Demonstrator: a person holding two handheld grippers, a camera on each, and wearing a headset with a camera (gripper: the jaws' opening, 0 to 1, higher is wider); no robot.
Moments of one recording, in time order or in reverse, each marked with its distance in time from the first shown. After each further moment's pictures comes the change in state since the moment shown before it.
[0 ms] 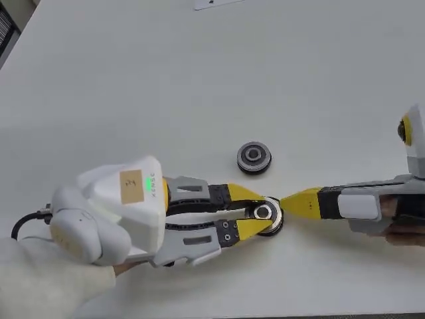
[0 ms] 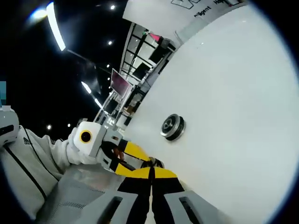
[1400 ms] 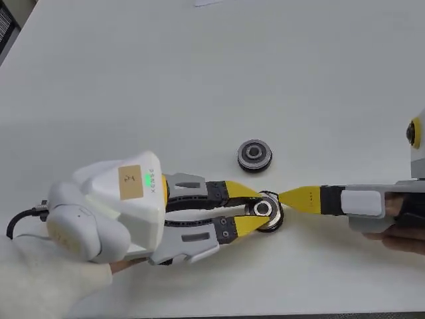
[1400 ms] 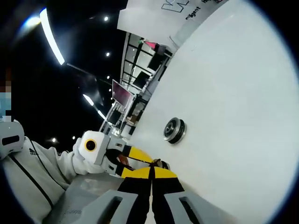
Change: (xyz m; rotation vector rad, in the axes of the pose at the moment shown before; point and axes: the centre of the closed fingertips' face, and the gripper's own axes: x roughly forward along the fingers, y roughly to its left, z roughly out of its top) left arm -0.005 0.004 -0.002 -0.012 0.026 0.028; right arm -0.003 0.010 0.007 0.066 -0.075 0.036
